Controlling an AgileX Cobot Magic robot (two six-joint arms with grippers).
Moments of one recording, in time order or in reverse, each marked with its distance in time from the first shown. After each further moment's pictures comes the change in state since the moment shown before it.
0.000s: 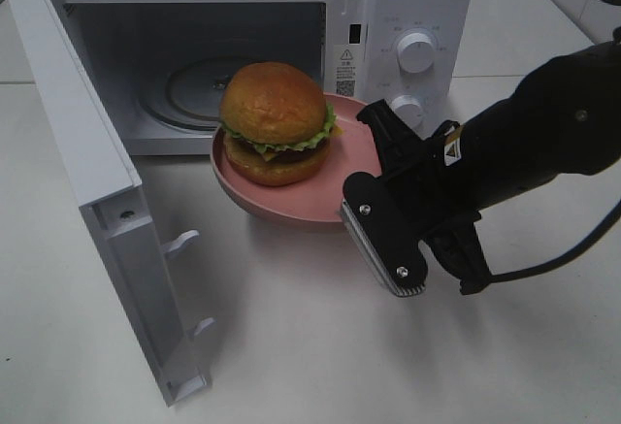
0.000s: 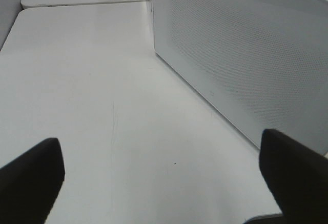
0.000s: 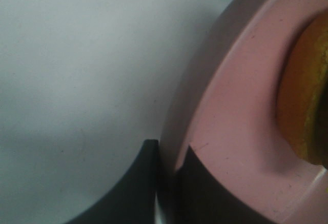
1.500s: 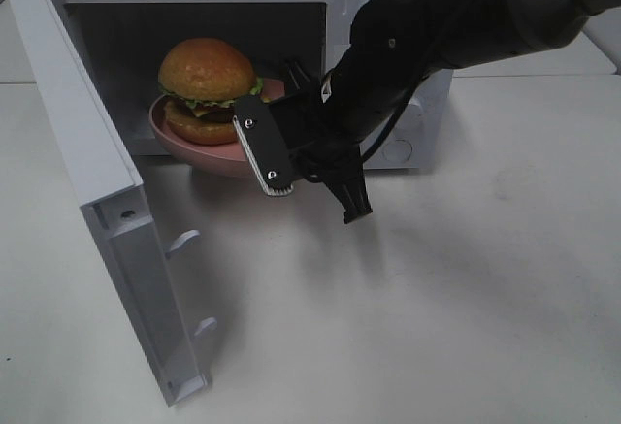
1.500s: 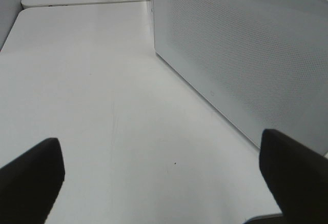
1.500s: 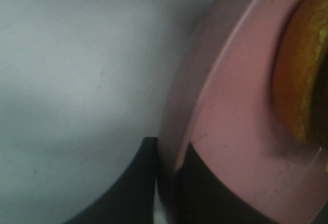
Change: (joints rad) left arm 0.000 0.000 0.000 0.000 0.000 0.000; right arm 0.026 0.342 -0.491 -0.060 0.176 0.213
